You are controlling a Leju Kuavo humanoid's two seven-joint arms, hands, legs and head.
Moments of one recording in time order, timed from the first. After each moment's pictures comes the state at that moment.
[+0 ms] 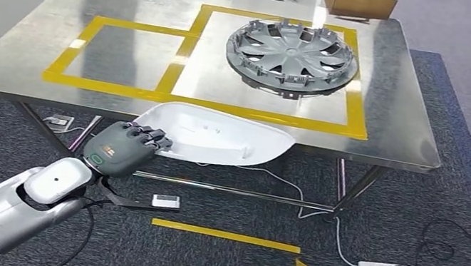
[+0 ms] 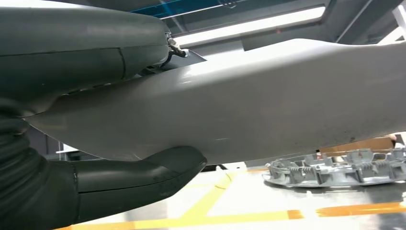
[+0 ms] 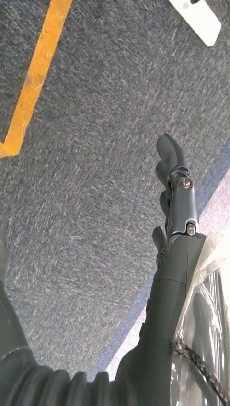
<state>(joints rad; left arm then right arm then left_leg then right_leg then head) -0.29 0.29 -0.69 -1.45 -1.47 0.50 -0.09 -0.05 0.07 -0.47 -0.22 1.11 -0.40 -0.28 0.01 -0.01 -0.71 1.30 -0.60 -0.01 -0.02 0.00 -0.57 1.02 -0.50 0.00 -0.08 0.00</state>
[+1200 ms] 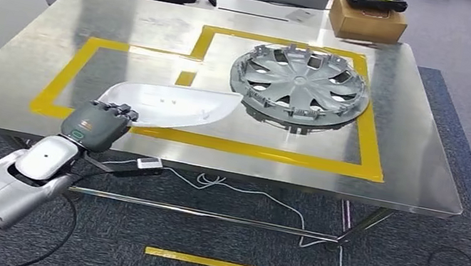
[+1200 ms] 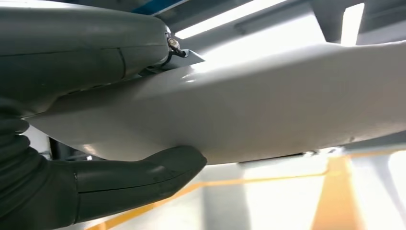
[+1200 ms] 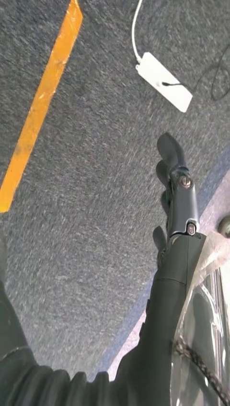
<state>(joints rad) -0.40 0.28 -0.56 -1.22 -1.52 0.47 0.00 -0.08 0.08 -0.47 -0.22 1.14 -0.39 -0.28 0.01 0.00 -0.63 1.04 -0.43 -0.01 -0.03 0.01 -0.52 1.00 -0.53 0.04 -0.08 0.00</state>
